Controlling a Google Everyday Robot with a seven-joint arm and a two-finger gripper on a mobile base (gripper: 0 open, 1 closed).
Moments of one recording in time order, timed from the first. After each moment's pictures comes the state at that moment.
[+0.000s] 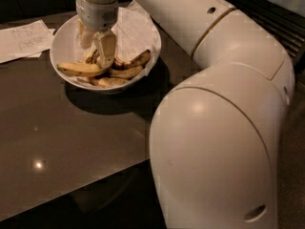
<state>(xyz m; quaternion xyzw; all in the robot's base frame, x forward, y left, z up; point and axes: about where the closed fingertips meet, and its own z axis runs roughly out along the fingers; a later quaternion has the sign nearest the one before) 0.632 0.132 0.922 -0.91 0.40 0.01 0.13</state>
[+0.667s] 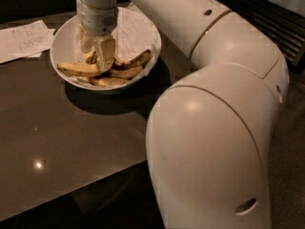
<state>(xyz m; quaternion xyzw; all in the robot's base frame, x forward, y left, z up) 0.632 0.138 0.909 -0.91 0.40 0.03 0.12</state>
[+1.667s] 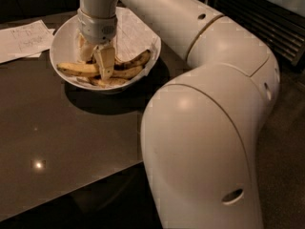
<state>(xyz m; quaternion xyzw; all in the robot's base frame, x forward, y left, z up) 0.630 0.140 0.884 -0.91 0.40 0.06 0.11</state>
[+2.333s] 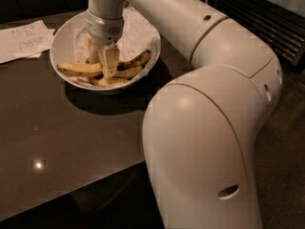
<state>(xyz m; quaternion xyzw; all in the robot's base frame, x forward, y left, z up) 0.637 0.127 0.878 -0.89 0.43 0.07 0.11</state>
